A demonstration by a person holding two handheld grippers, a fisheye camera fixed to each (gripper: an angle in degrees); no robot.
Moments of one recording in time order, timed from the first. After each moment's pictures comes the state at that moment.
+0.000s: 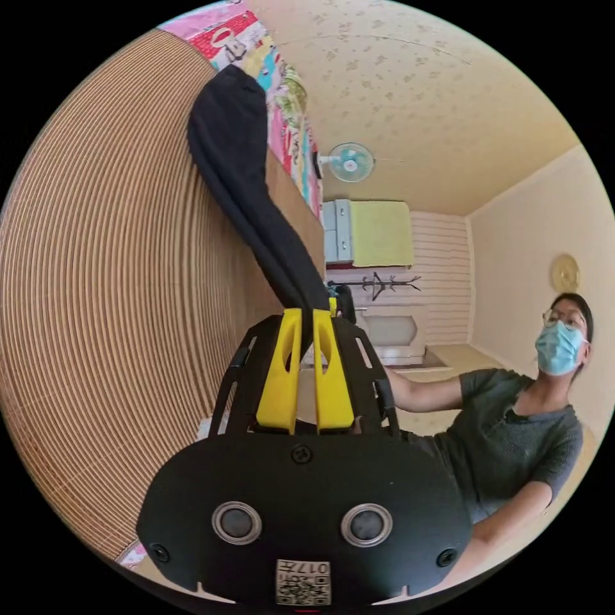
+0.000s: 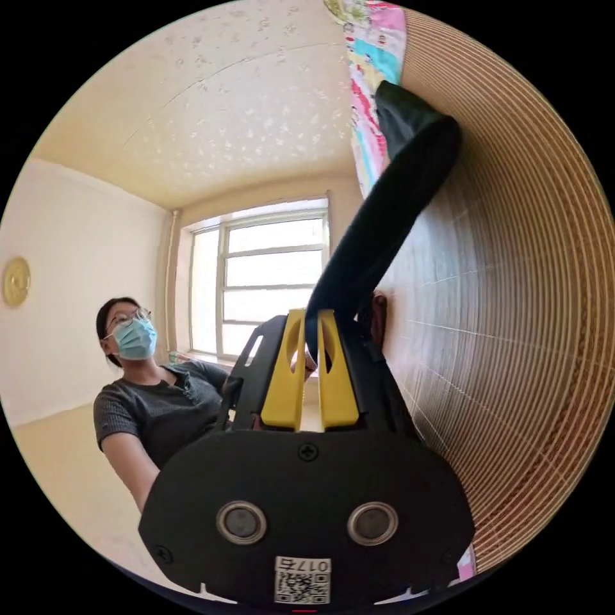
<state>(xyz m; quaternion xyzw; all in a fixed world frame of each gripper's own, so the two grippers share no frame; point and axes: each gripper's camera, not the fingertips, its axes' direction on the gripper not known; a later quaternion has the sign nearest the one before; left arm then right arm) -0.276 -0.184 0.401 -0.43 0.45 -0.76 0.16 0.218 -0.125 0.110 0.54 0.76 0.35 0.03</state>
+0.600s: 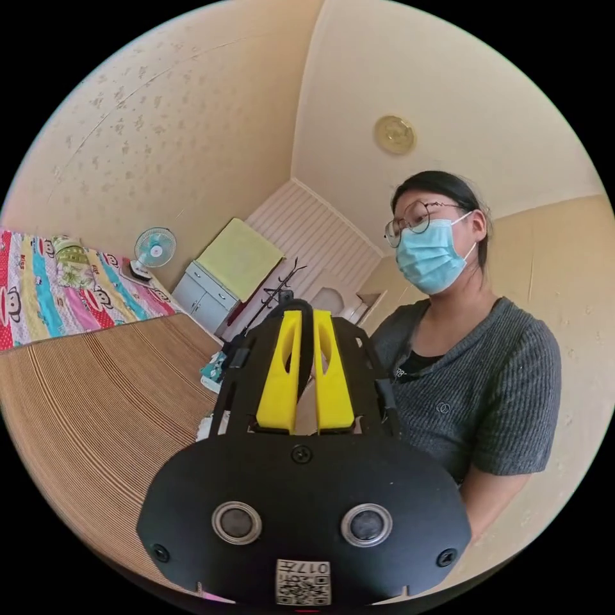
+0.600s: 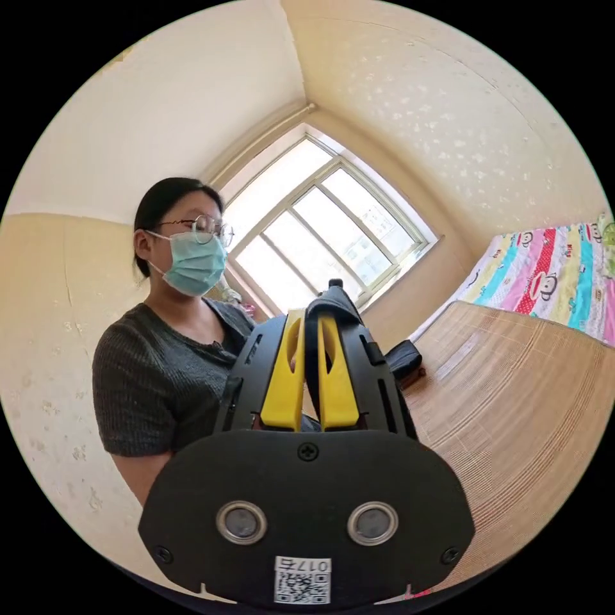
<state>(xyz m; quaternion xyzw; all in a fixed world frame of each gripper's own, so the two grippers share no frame) -0.543 -0.428 0.522 -0.17 0.56 -0.71 0.40 0.473 -0.419 -0.078 0.21 0.86 0.45 0.10</state>
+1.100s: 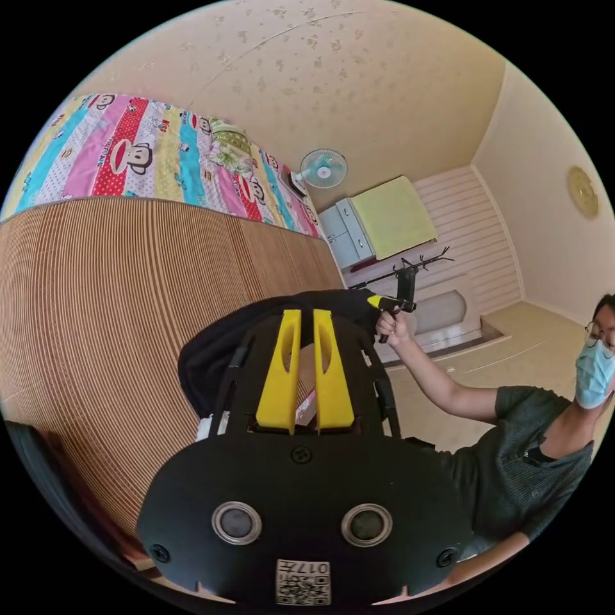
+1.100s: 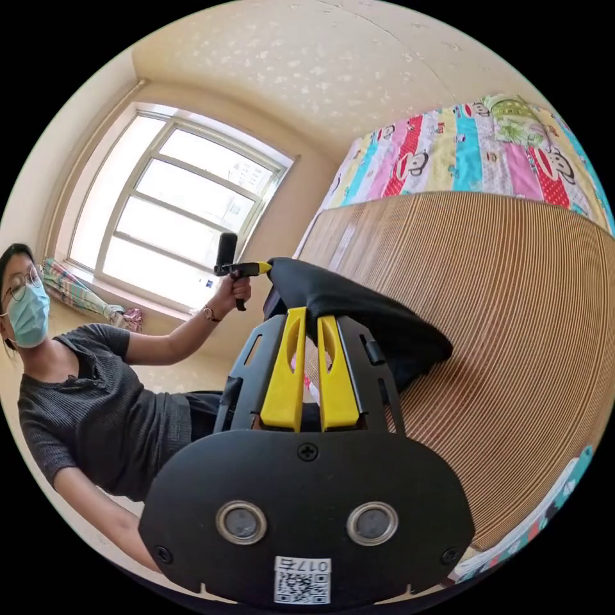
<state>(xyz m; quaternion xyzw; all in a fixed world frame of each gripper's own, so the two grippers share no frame) -0.325 -0.260 0.529 -0.52 0.48 -0.64 0.30 0.316 -0.231 -0.053 0.28 0.73 0.61 -0.12</state>
